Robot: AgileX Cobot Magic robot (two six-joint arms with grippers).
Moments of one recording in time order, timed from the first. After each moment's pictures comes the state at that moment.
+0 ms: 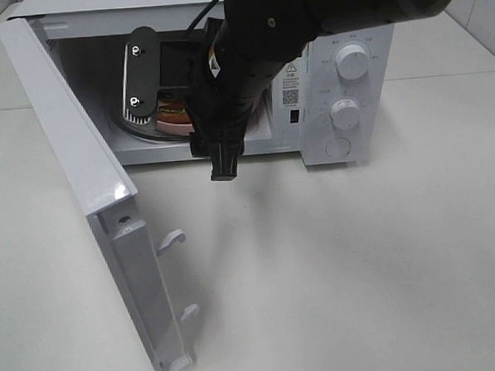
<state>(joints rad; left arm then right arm) -0.11 0.00 -0.50 -0.02 1.04 0.02 0.78 1.94 -1.41 -0.34 0.41 -0.67</state>
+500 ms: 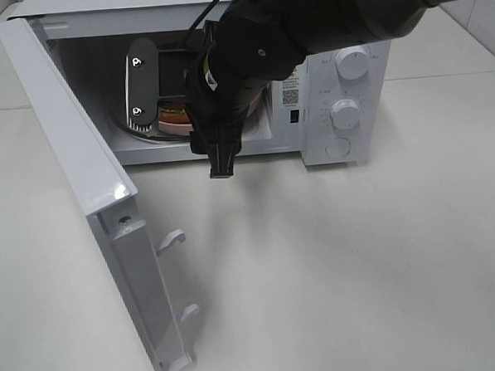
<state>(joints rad) -0.11 0.00 -0.50 -0.02 1.04 0.02 0.78 1.99 -1.43 -0.52 0.38 -0.52</state>
